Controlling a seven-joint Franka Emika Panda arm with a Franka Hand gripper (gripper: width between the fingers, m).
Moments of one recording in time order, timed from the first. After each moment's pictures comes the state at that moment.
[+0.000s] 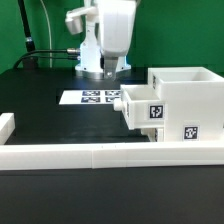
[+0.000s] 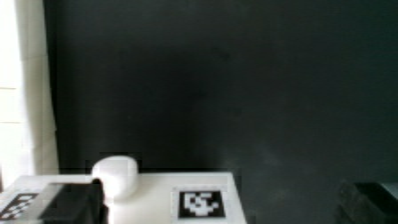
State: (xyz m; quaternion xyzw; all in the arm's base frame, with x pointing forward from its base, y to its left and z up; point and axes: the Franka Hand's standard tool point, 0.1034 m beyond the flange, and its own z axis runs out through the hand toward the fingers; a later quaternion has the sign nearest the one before) arm 0.546 -0.031 0.103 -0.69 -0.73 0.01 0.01
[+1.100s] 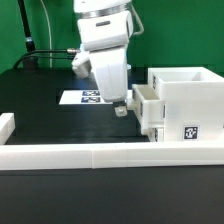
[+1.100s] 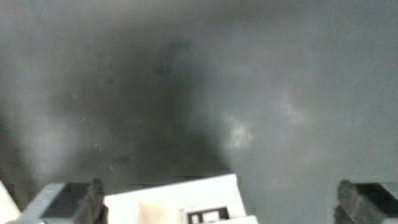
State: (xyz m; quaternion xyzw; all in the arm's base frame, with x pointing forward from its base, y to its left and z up) arm 0.546 0.009 0.055 -0.75 -0.65 -0.04 0.09
